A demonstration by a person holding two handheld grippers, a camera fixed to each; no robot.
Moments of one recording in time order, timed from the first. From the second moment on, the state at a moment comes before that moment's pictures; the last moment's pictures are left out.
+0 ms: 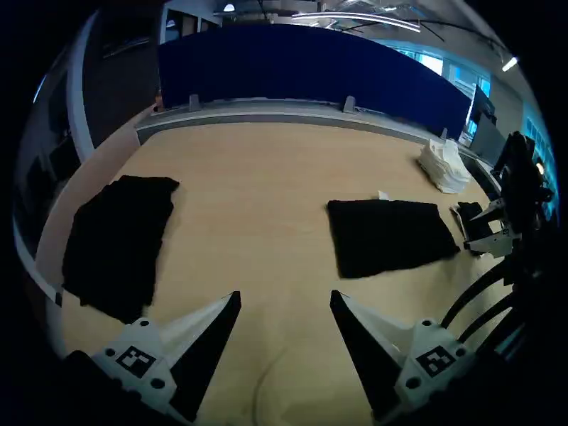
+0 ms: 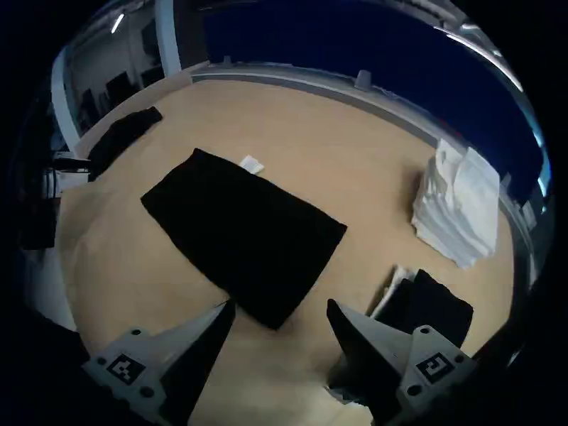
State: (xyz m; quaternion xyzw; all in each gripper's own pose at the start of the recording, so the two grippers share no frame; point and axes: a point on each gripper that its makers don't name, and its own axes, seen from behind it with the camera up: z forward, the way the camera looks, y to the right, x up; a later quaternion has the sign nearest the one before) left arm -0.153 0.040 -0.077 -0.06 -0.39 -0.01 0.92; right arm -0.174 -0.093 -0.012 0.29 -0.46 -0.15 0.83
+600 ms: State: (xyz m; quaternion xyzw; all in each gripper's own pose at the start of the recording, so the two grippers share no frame) left arm -0.144 0.031 -0.083 -0.05 -0.39 -0.01 0.92; right arm -0.193 -0.093 -0.021 0.31 -0.48 -0.15 0.81
